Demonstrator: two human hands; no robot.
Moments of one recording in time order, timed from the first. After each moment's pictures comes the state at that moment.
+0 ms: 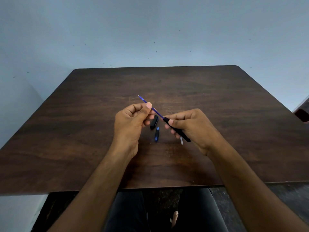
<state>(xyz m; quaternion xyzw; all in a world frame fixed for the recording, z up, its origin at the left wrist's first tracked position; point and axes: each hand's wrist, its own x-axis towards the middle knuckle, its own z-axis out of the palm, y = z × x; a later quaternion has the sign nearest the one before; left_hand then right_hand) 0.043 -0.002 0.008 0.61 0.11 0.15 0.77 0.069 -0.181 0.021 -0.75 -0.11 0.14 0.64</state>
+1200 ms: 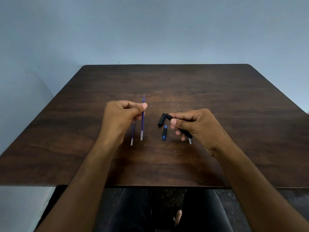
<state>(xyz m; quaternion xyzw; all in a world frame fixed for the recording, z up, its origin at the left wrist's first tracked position) 0.050 0.049 0.020 0.76 0.16 0.15 0.61 0.063 -0.178 0.026 -0.75 -0.13 0.13 0.64</state>
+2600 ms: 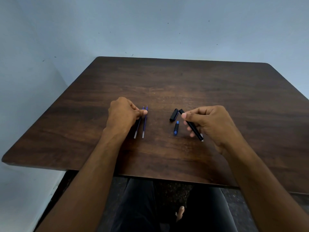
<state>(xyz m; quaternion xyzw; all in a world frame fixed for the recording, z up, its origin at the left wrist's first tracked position) 0.059 0.081 0.007 0.88 0.29 0.08 0.37 0.063 -0.163 0.027 -0.76 -0.07 0.11 0.63</state>
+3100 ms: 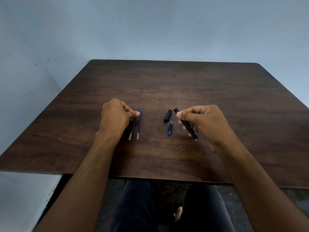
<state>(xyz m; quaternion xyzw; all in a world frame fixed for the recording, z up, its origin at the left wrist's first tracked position) 0.054 0.081 0.011 0.88 0.28 0.08 0.37 0.063 -0.168 0.027 -0.77 -0.07 0.11 0.63</state>
